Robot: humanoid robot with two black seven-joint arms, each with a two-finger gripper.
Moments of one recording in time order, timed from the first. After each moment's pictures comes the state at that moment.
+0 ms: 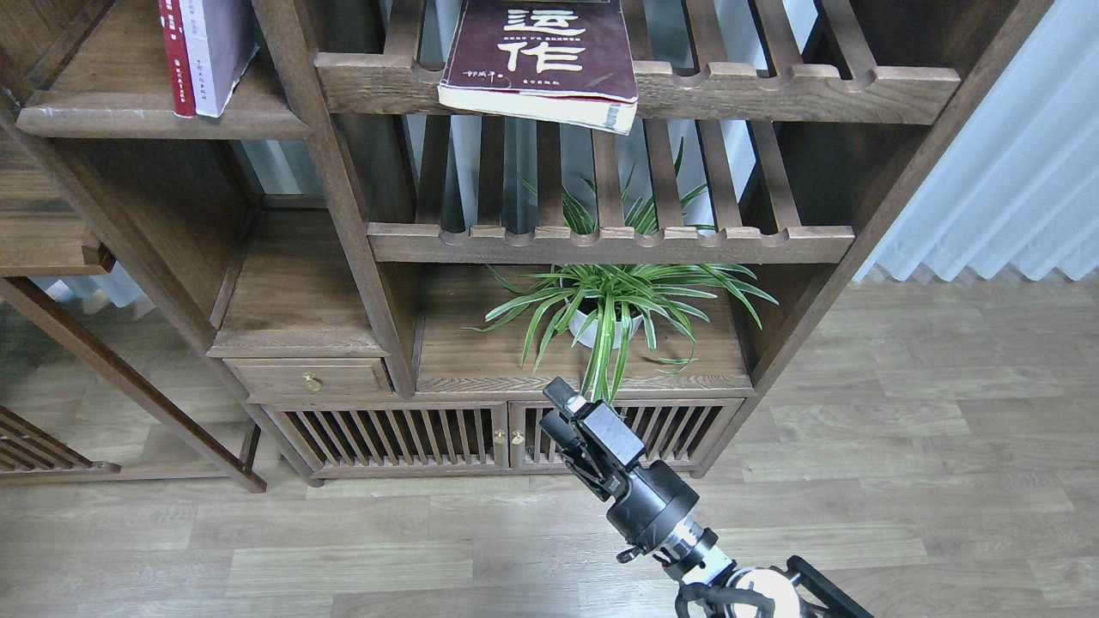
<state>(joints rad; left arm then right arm) -0.52 0.69 -1.52 -1.20 0.20 -0.49 0.40 -0.03 0.01 0.95 1.22 0.13 0.58 -0.16</state>
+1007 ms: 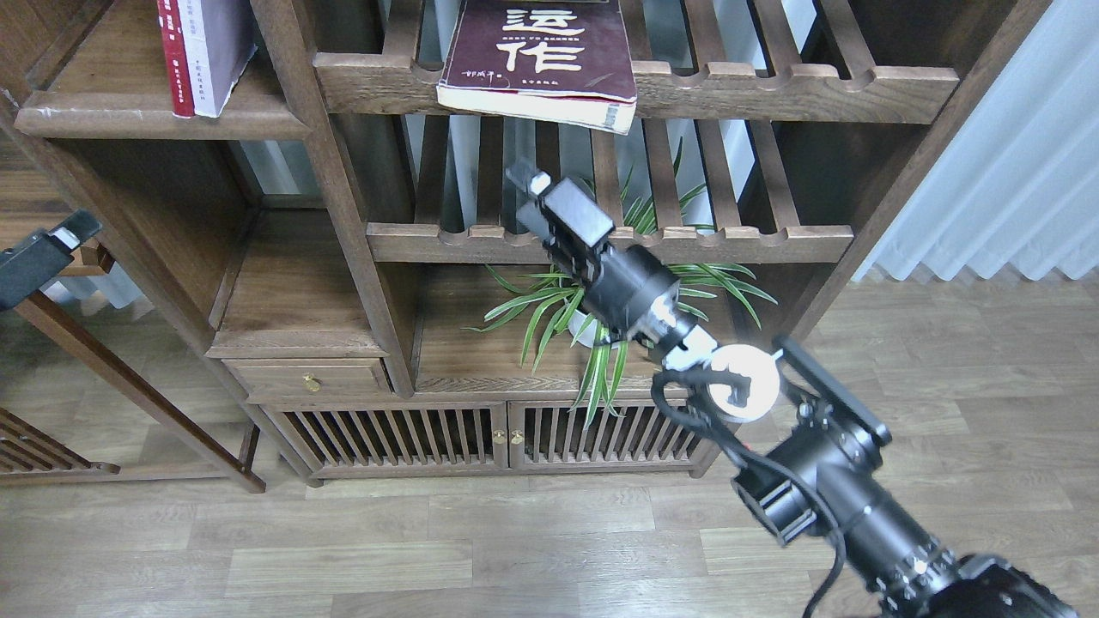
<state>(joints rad) -0.06 0.62 -1.60 -1.25 0.11 -0.49 0.37 0.52 0.02 1.01 1.23 0.14 0.22 -0.10</state>
